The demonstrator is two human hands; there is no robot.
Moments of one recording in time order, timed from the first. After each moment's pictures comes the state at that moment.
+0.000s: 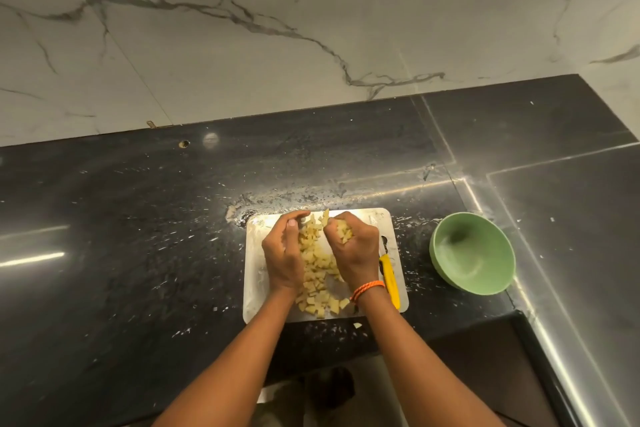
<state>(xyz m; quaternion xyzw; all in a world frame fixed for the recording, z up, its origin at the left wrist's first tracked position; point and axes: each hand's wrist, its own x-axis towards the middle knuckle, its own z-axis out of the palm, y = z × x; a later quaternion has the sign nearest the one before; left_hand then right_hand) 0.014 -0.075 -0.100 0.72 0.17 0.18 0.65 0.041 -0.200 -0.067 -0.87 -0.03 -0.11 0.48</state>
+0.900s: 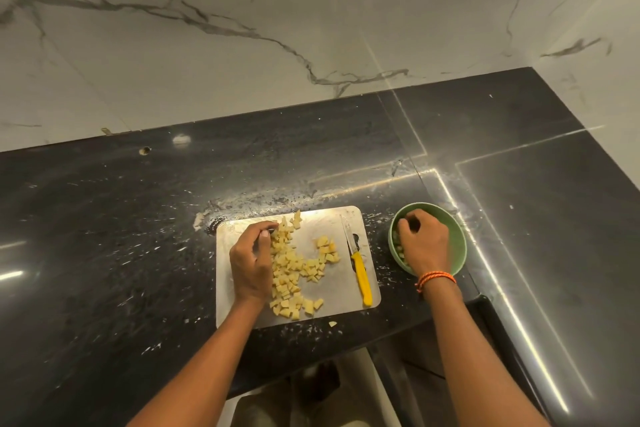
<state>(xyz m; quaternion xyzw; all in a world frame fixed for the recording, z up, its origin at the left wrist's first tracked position) 0.010 -0.064 -0.103 0.80 0.13 0.17 0.56 0.060 -0.362 -0.056 -0.94 0.18 -0.03 0.29</state>
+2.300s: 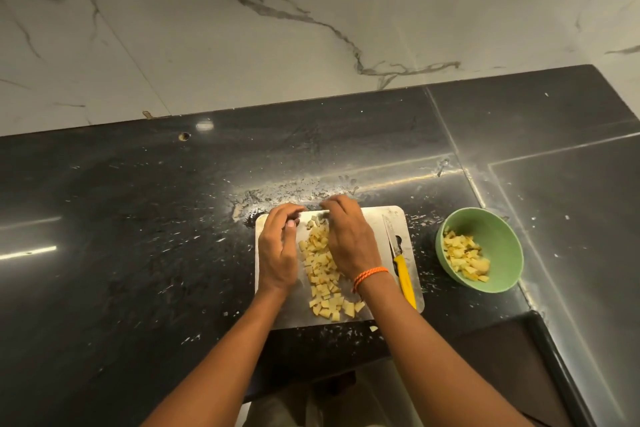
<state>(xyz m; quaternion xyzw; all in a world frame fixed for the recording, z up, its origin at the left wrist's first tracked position) 0.023 -0.030 -0.115 0.77 0.09 0.14 0.62 0.067 -0.174 -0.083 -0.95 -0.16 -0.02 0.28</state>
